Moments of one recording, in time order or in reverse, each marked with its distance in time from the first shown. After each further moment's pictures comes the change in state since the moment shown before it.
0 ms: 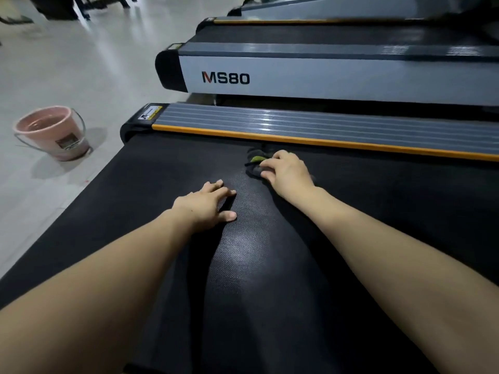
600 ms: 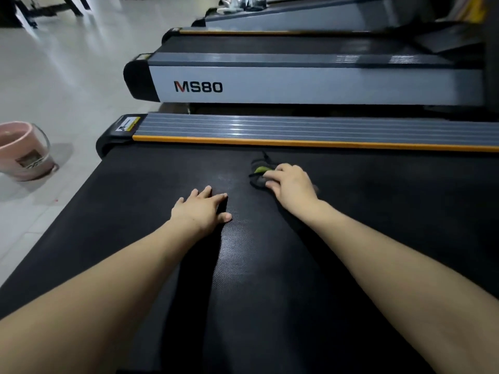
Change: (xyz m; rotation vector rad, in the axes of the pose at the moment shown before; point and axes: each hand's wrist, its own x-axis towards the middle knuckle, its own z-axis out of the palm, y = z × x) left_hand -0.005 0.003 0.001 0.054 0.059 0.061; right_hand -0.055 -0.002 -0.022 -0.088 0.108 0.091
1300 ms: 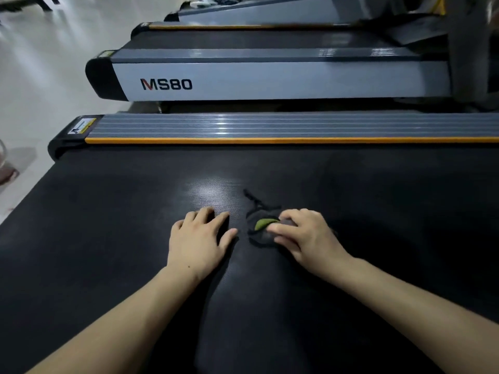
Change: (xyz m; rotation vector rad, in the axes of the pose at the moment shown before) left_hand -0.034 0.104 0.065 0.004 0.434 0.078; right_hand -0.147 0.081 -0.062 0.093 0.022 -0.271
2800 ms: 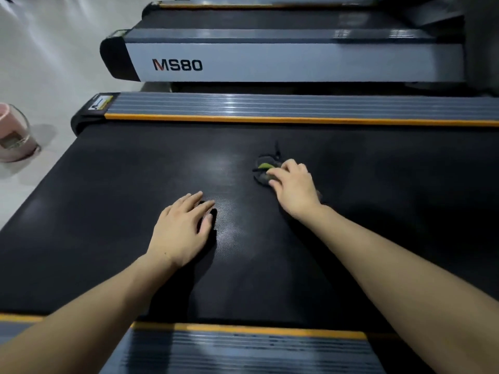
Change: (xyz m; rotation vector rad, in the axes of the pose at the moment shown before) left_hand -0.068 -0.034 -0.030 -0.161 -0.026 -0.017; right_hand 0.051 -0.011 0.018 -0.054 0.006 0.353
